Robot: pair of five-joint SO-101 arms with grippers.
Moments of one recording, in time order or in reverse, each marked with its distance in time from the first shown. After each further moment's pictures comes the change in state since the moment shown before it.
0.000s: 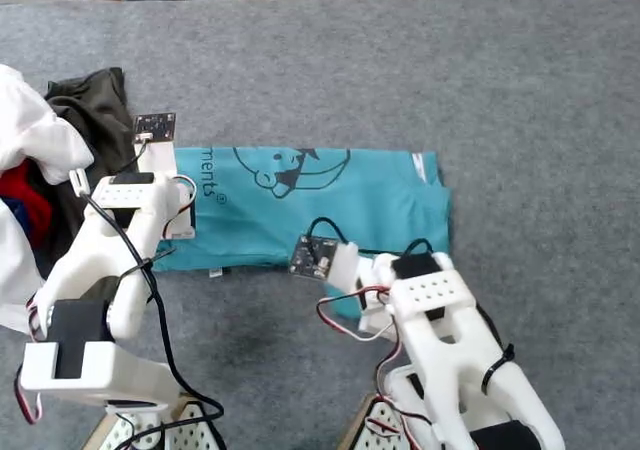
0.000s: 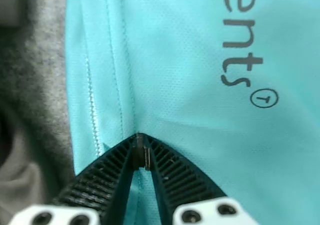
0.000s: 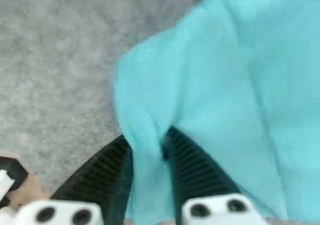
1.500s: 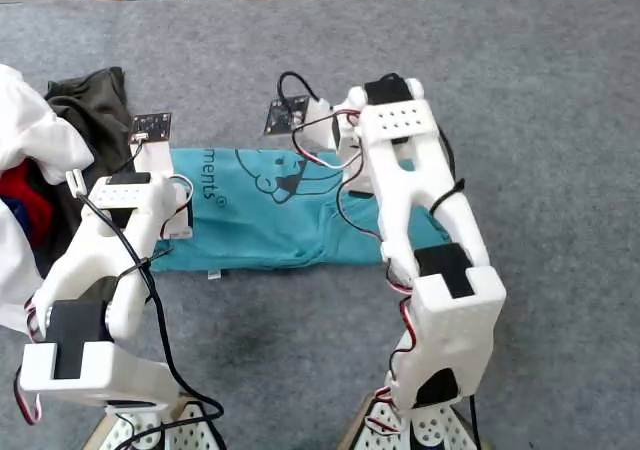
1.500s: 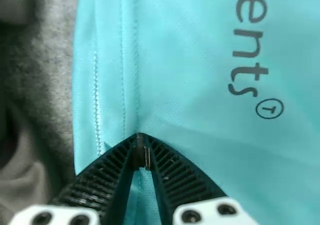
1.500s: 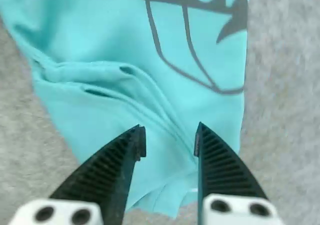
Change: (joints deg) left arm -0.4 0.0 0.0 0.0 0.0; right arm 0.9 55.4 -84.3 27.8 7.8
